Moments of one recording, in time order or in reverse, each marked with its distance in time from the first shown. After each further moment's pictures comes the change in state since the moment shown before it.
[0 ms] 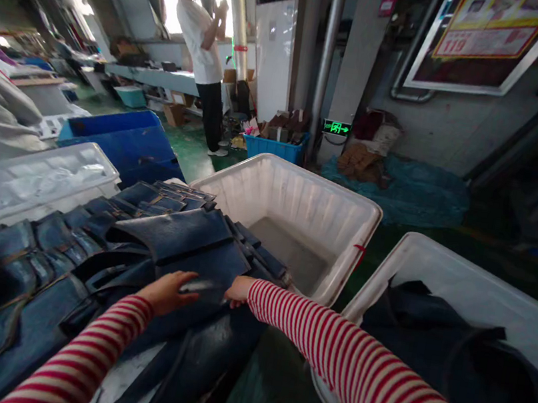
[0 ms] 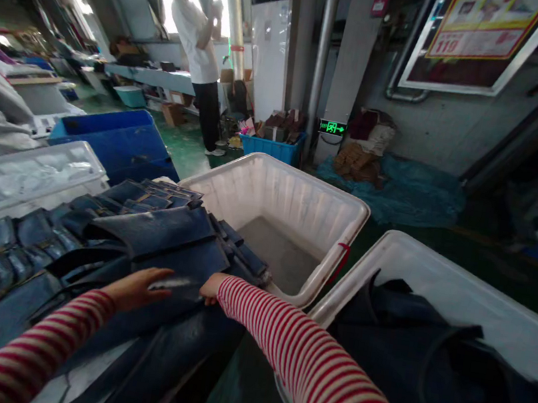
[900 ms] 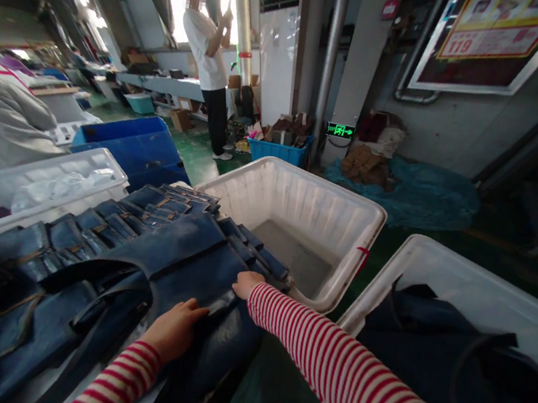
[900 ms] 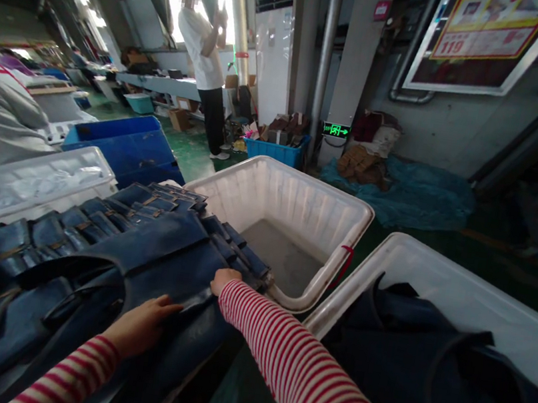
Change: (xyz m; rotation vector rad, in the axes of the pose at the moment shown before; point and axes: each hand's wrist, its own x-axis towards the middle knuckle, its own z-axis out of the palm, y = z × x) left_hand -0.049 0.028 0.046 0.570 -0.111 0.116; right_hand -0.001 0.007 -0.006 -0.455 0.303 -0.035
